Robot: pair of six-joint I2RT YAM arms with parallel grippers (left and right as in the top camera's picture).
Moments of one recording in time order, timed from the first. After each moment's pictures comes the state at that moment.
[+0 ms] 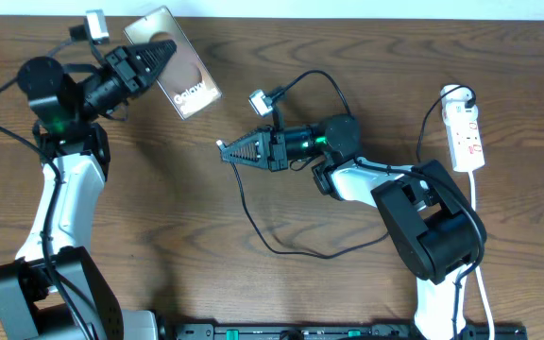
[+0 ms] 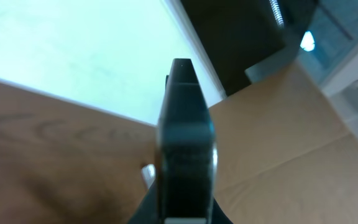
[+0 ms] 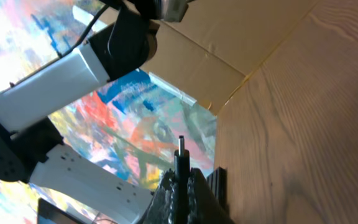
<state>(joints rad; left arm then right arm) 0.23 1.58 1.05 0.62 1.10 -1.11 0.54 2.08 1.05 1.47 -1.23 1.39</state>
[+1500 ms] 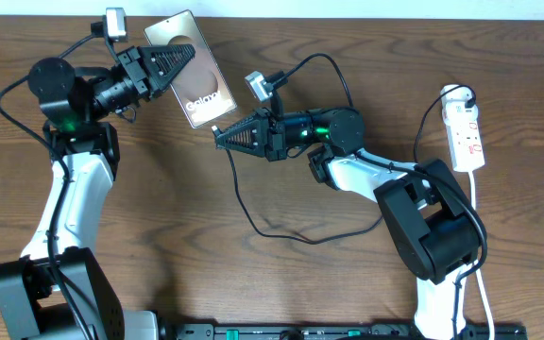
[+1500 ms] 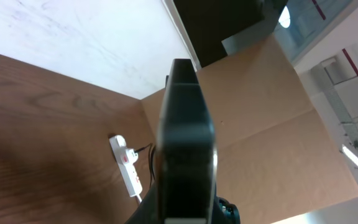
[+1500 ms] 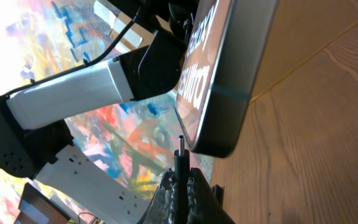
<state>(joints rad) 0.18 1.58 1.05 0.71 1.21 -1.26 0.54 2.08 1.15 1.53 -1.23 1.40</state>
